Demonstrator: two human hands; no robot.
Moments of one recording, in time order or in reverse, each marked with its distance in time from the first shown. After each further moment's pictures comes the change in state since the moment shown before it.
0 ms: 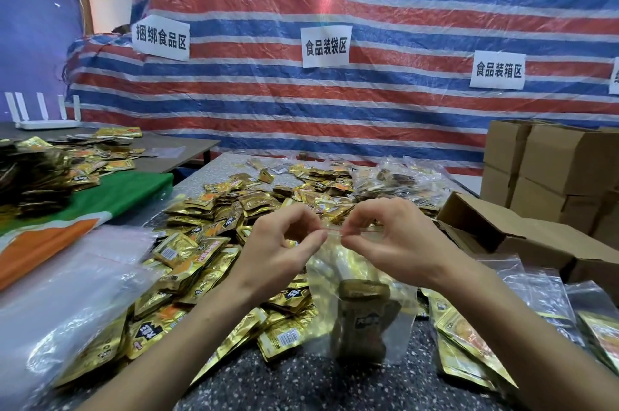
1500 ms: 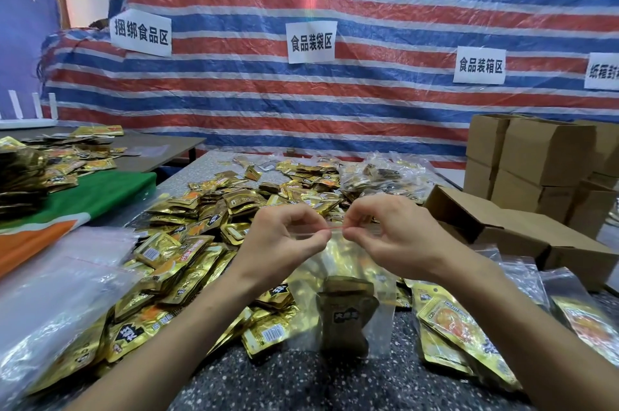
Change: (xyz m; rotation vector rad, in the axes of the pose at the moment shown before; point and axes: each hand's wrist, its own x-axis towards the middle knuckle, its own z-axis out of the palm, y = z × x) left_hand 0.008 0.013 0.018 -0.069 -0.051 -0.047; right_hand -0.010 0.011 -0.015 -0.151 -0.026 0.022
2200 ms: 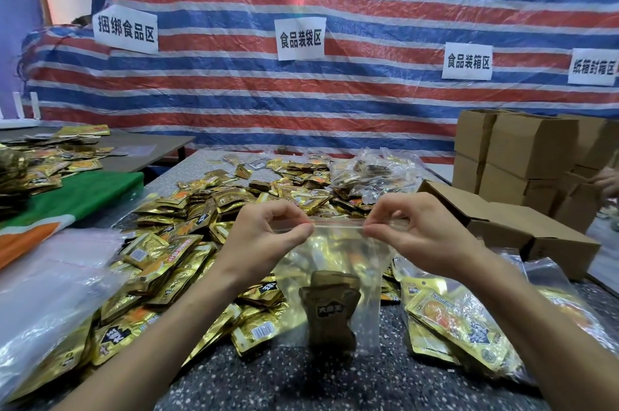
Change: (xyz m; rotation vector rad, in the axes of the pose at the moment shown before) left_hand 0.000 -0.003 -0.002 -0.035 0.026 -0.084; right_hand -0.023 0.035 -0.012 0.221 0.056 0.034
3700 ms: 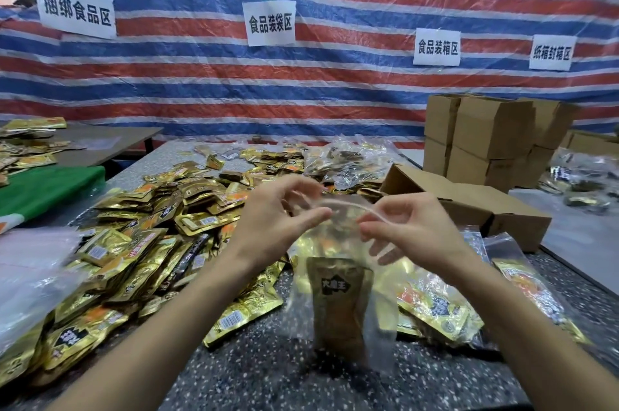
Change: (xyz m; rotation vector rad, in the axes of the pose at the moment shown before) left_hand 0.019 0.011 0.051 0.071 -0.060 0.118; right_hand -0.037 0.022 -0.005 0.454 0.096 0.354
